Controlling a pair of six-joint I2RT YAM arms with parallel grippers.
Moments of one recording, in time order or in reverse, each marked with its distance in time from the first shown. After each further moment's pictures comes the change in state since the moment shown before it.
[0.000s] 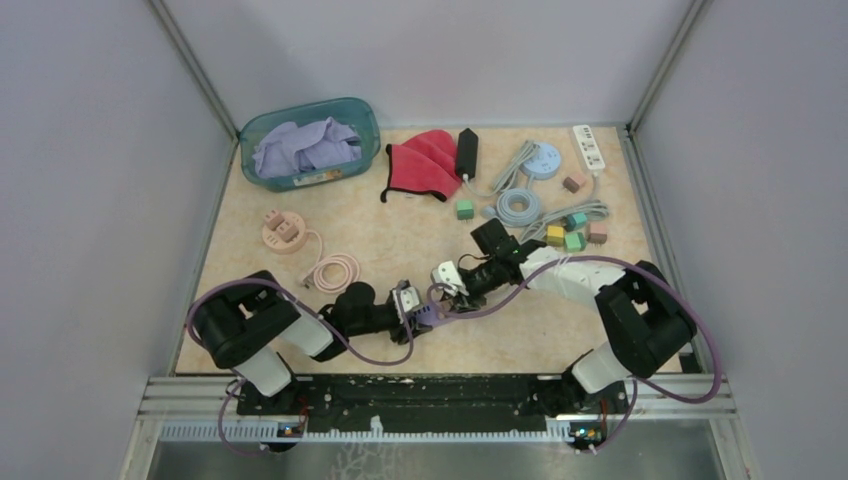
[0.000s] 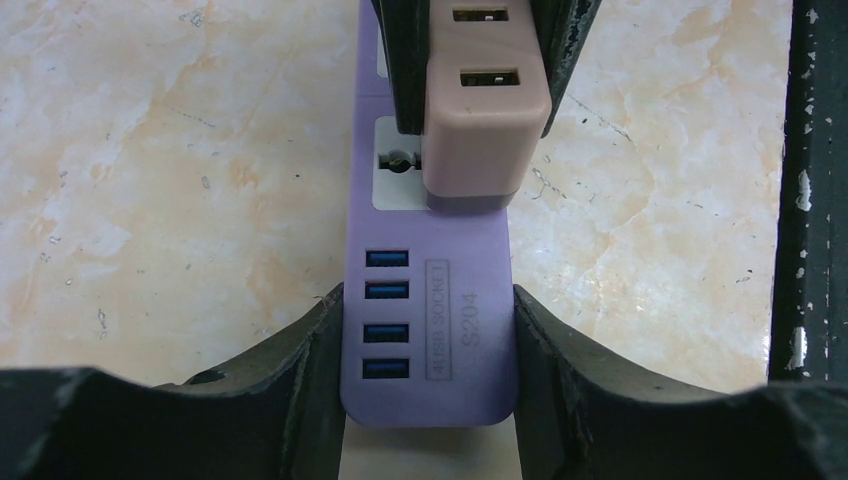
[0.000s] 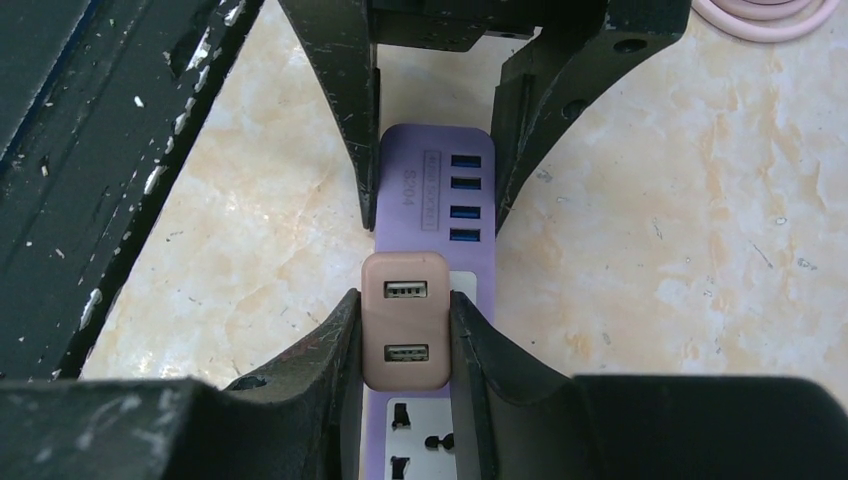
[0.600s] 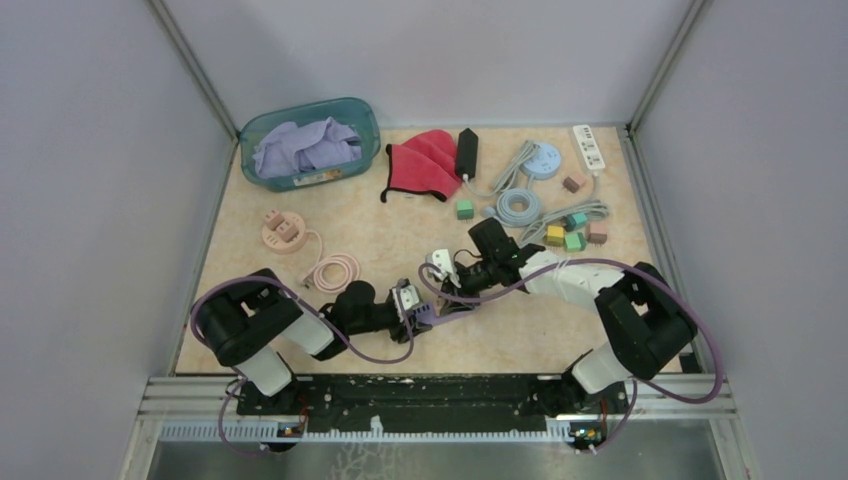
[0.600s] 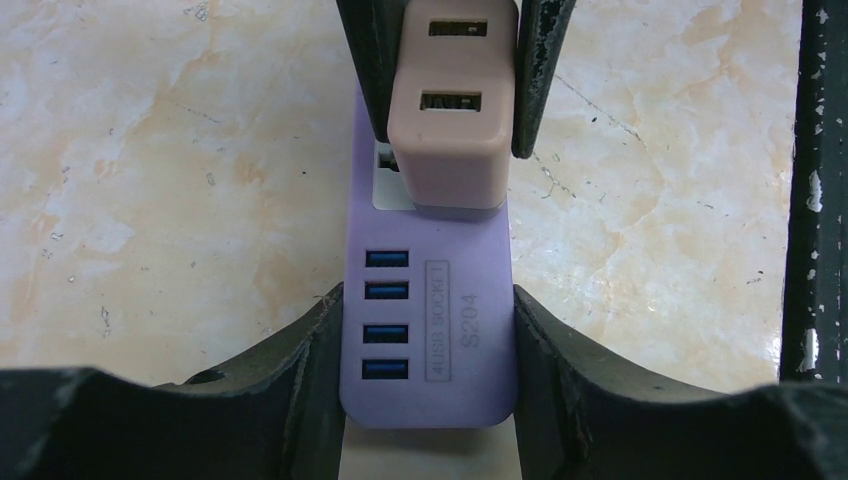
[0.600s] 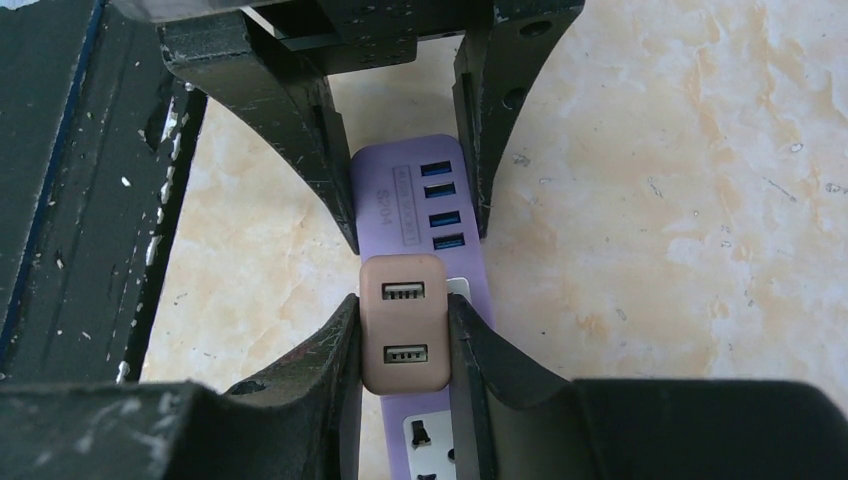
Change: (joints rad) left arm 0.007 0.021 0.008 0.006 0.016 -0.009; right arm 0.029 -0.007 -0.027 0.170 0.076 0.356
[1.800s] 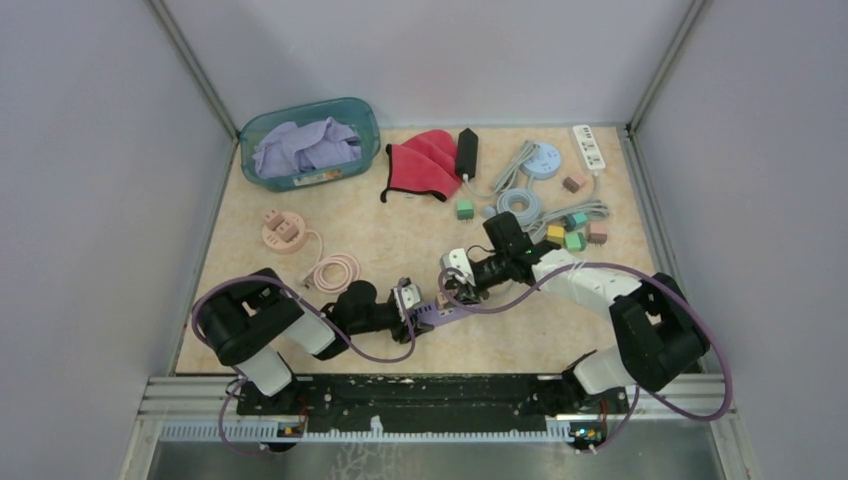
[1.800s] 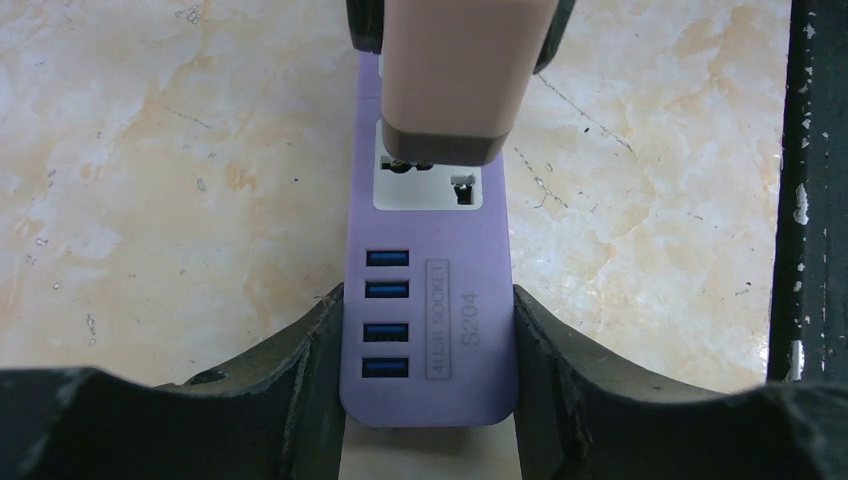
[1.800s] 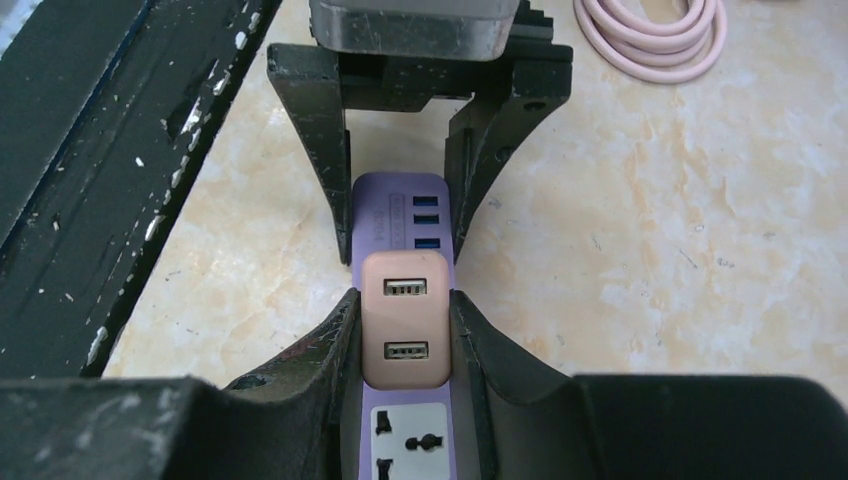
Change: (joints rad) left arm -0.006 0.005 0.009 -0.003 -0.001 -0.024; right arm -0.091 -0.071 -0.006 -0.076 -0.162 -0.238
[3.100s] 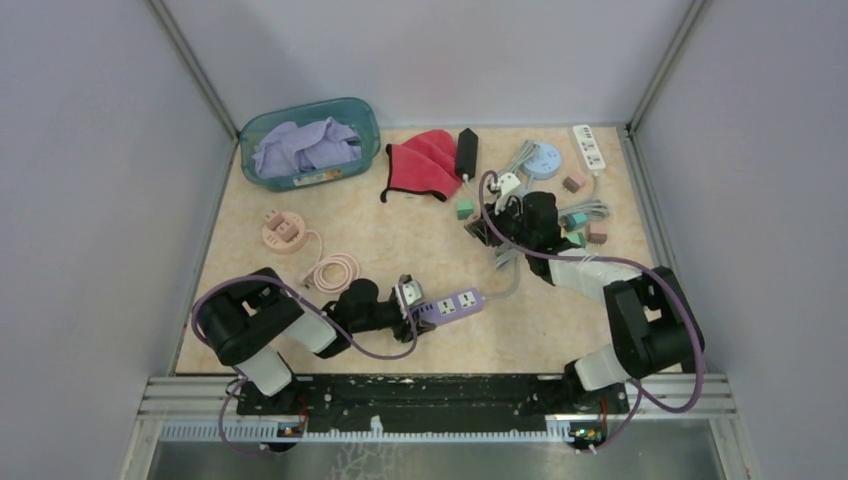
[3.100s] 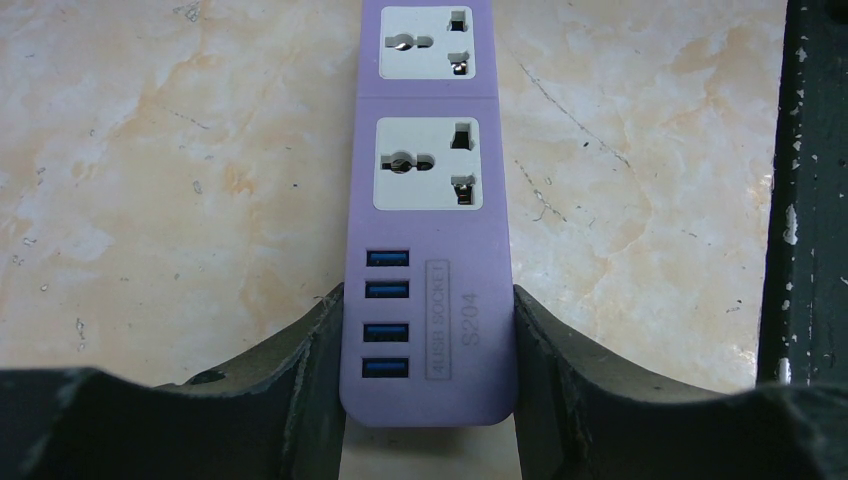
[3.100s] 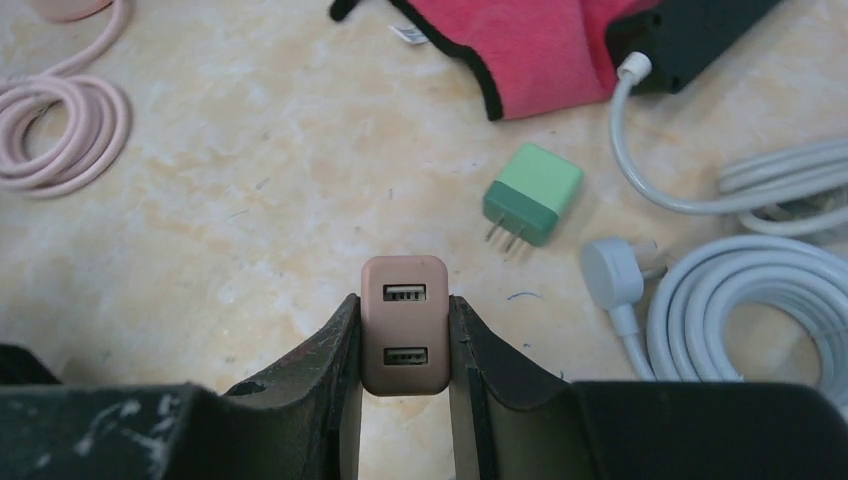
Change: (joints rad) left arm 0.000 0.001 0.019 -0.021 -0.002 -0.039; right arm -0.229 0.026 -0.093 0.705 0.560 0.956
